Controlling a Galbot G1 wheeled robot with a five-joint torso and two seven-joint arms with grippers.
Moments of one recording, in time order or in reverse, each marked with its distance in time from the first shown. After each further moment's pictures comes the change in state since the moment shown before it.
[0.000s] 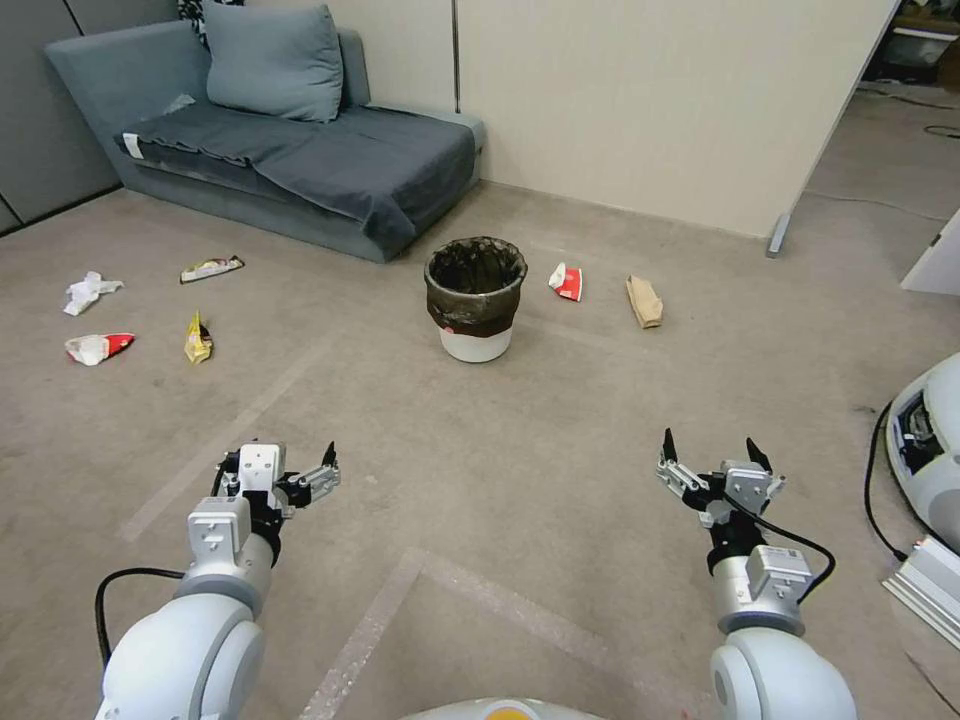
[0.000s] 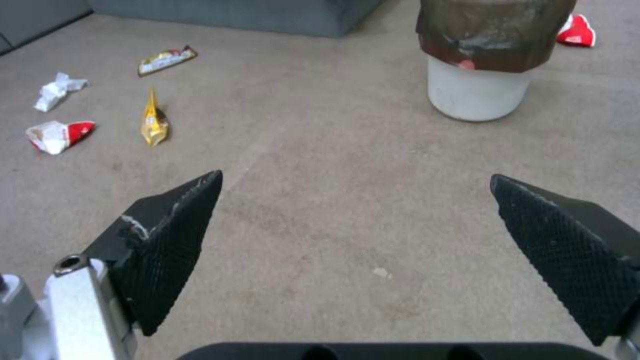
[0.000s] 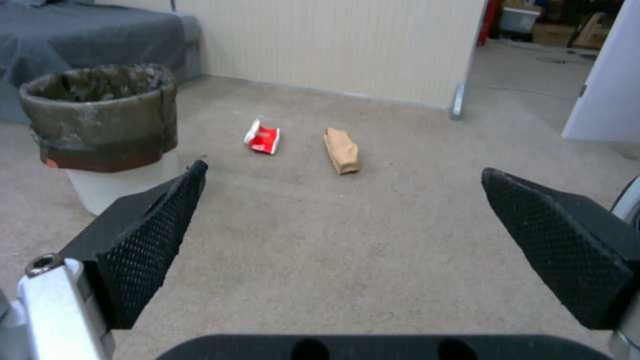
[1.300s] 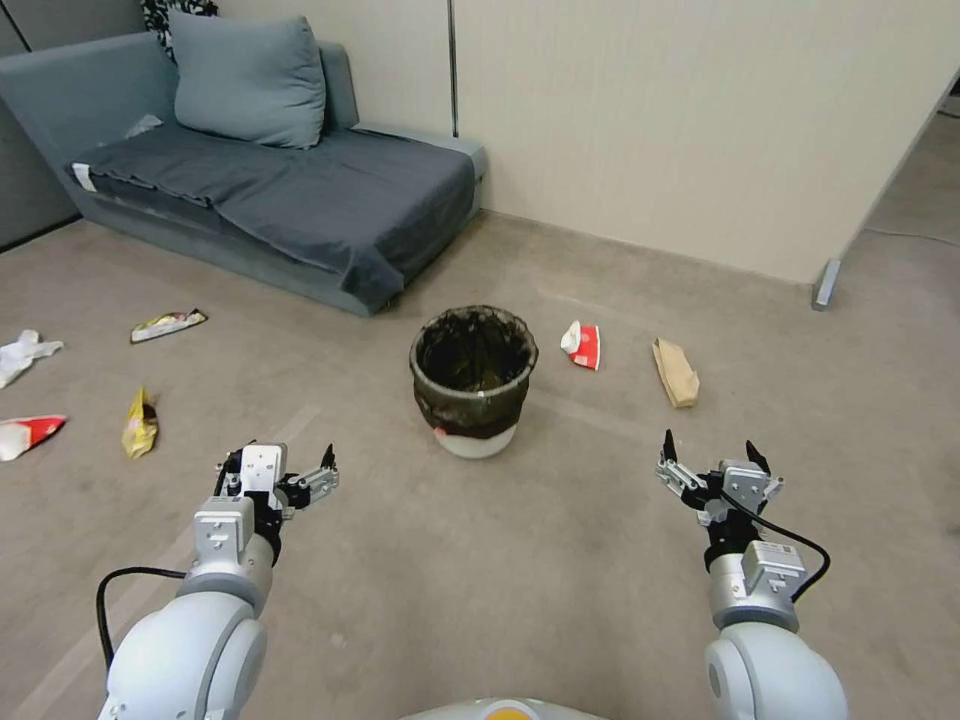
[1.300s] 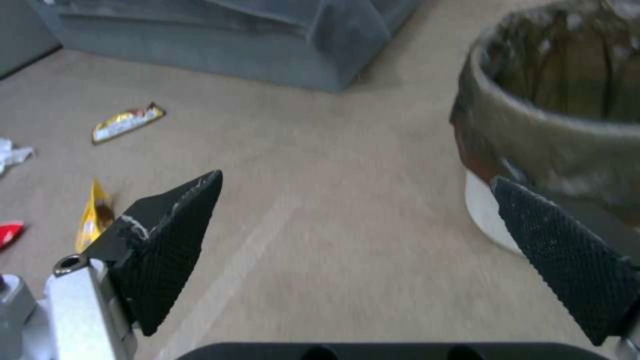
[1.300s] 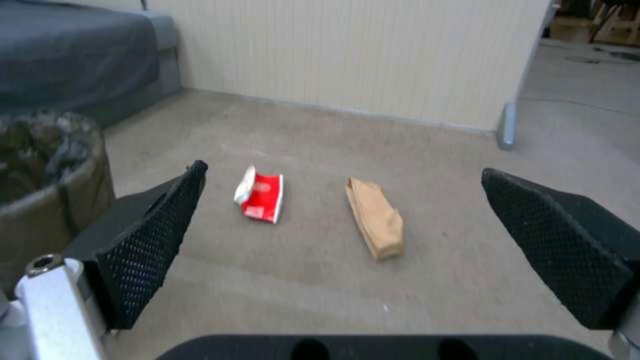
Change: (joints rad) left arm -0.005 -0.008 -0.001 0.012 0.038 0.002 0.016; right arm 0.012 0.005 0.001 -0.014 0.004 -0.016 0.019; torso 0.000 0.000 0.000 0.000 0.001
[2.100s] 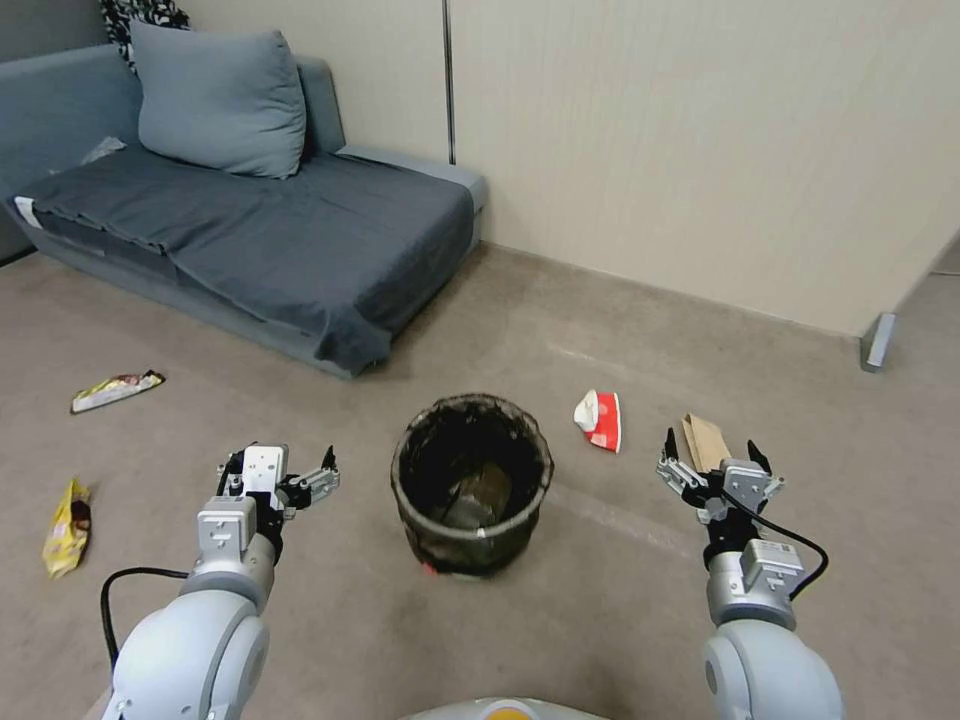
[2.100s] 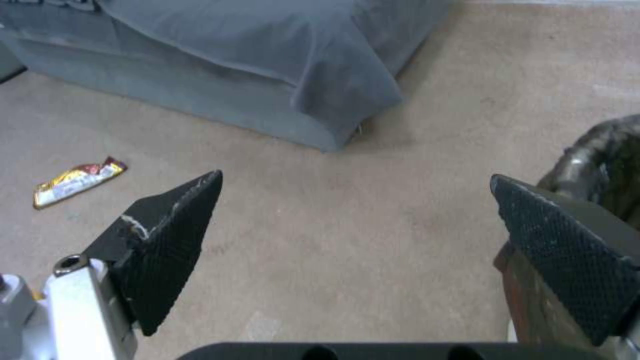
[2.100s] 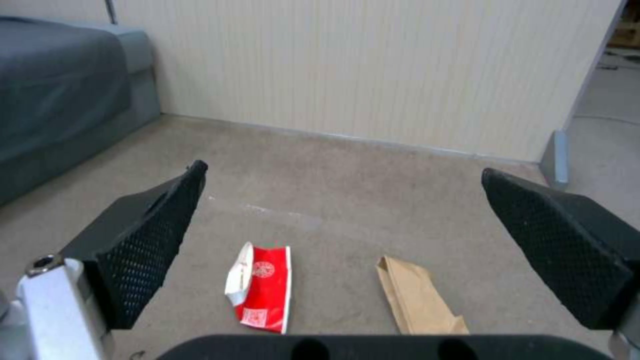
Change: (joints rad) left arm -0.008 -0.005 -0.001 0.022 0.005 -0.008 0.004; right arm 0.014 0.000 -0.006 -0.016 0.009 0.009 0.034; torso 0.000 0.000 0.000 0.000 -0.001
